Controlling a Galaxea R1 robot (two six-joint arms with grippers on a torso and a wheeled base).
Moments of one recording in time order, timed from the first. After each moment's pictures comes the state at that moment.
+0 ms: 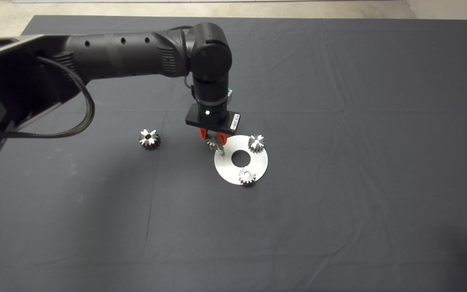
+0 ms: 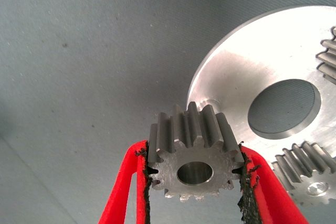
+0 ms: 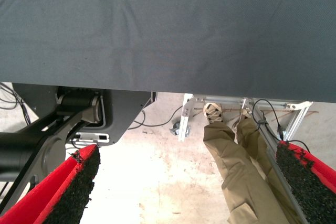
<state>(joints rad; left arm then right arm) -0.45 2.85 -1.44 0.20 1.52 -1.16 0.47 1.48 -0.35 -0.07 -1.53 1.12</state>
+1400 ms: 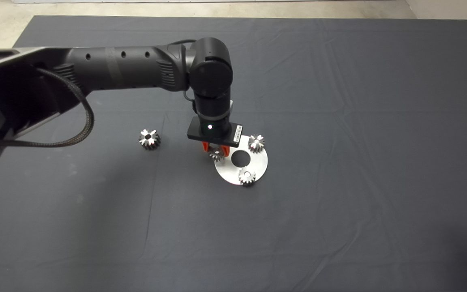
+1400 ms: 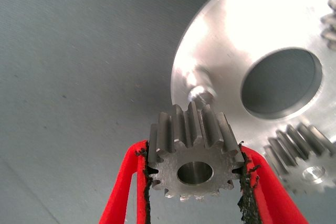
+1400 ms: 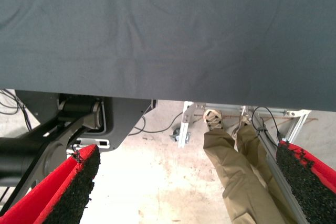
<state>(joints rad) -0.42 2.83 -1.36 0.22 1.52 -1.28 0.51 1.48 -0.35 -0.06 -1.53 1.11</state>
